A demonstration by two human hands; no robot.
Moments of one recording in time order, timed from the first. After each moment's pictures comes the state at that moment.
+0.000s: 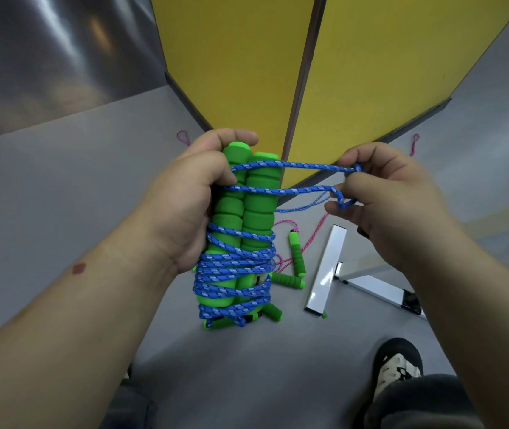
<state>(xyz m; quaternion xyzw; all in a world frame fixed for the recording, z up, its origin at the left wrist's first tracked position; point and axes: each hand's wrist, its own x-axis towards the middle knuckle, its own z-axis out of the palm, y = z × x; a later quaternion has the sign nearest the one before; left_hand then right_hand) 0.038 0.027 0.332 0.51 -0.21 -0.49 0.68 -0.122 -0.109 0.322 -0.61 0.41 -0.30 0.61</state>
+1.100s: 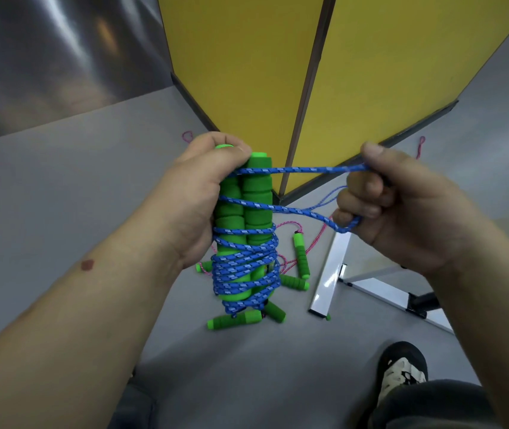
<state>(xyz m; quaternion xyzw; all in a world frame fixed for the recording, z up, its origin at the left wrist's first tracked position) 0.044 0.025 0.332 0.57 -0.18 -0.43 0.68 -0.132 -0.109 0.336 -0.51 0.28 -0.19 0.79</state>
